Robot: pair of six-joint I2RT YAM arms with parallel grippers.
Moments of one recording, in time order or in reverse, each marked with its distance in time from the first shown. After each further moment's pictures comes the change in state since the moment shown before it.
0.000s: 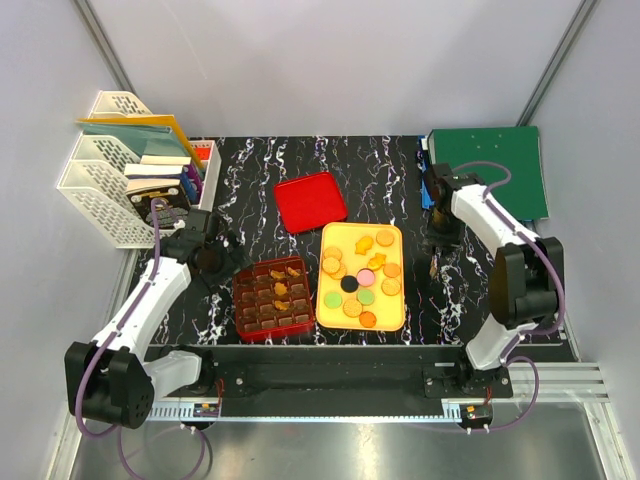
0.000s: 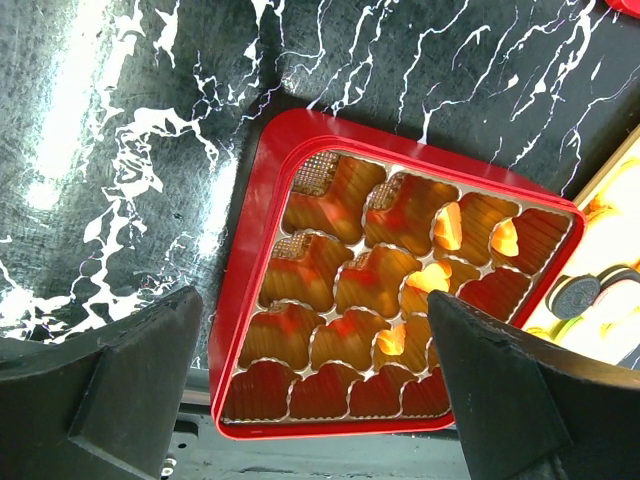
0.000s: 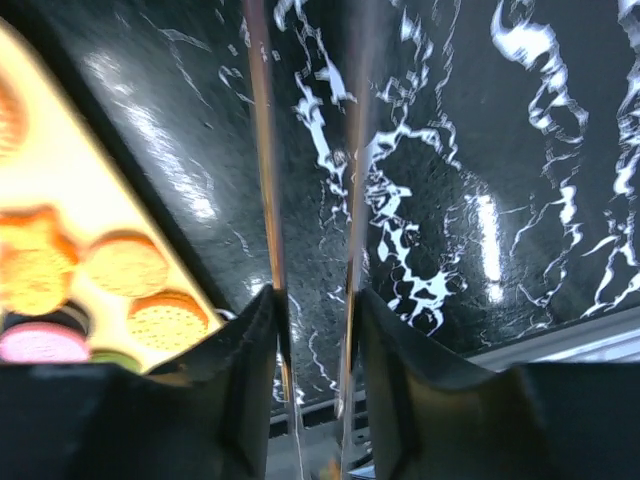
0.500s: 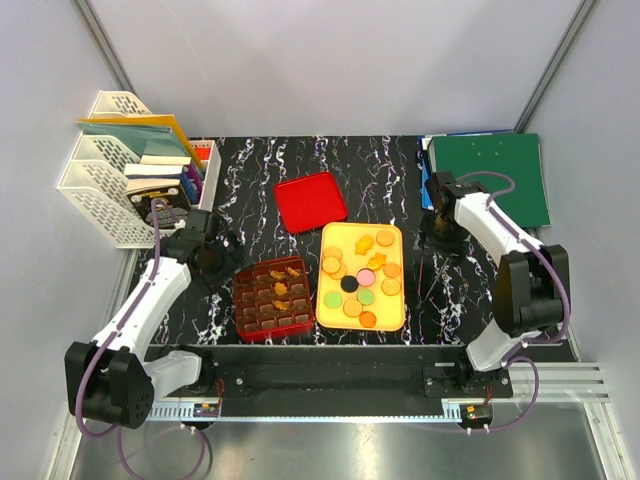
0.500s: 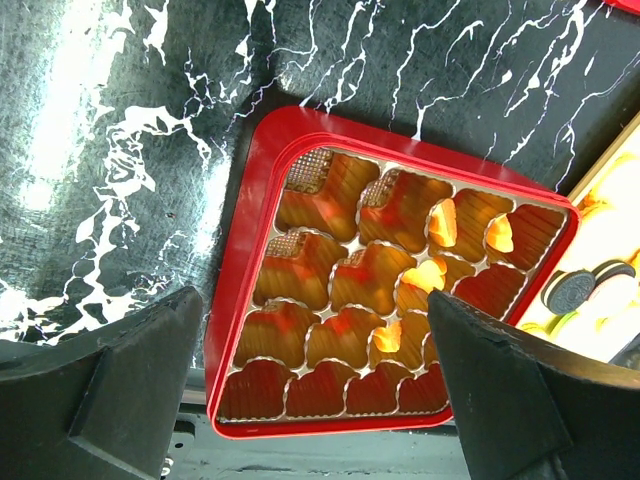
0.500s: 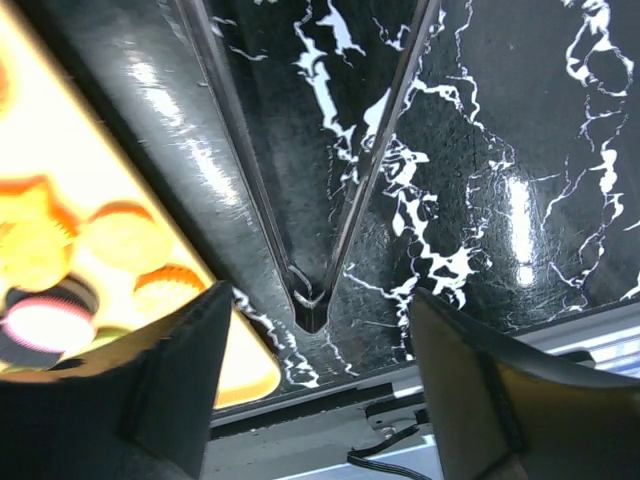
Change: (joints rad) left arm 0.000 0.000 -0.001 0.005 0.014 0.000; right arm -0.006 -0.023 -0.109 0.027 -0.060 0.047
